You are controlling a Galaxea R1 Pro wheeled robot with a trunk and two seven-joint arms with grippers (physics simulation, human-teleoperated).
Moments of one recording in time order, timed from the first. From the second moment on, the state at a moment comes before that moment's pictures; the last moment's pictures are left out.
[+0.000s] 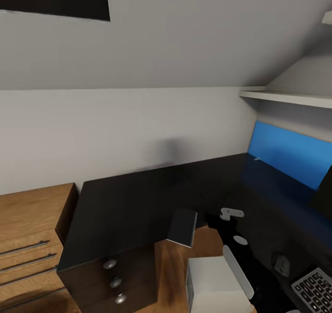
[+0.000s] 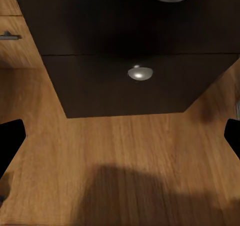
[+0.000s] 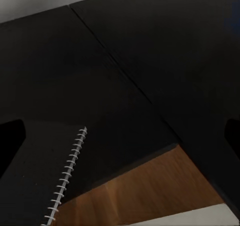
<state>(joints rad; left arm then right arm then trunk) -0.12 -0.01 0.41 -0.13 -0.09 -0.71 -0.13 -0.40 -0.07 0.25 -1.21 -0.37 0.25 -0.32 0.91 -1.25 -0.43</state>
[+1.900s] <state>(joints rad) -0.12 -0.01 0.41 -0.13 -0.09 -0.71 -0.13 -0.37 -0.07 0.29 -1.20 -0.36 0.12 -0.39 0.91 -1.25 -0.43</state>
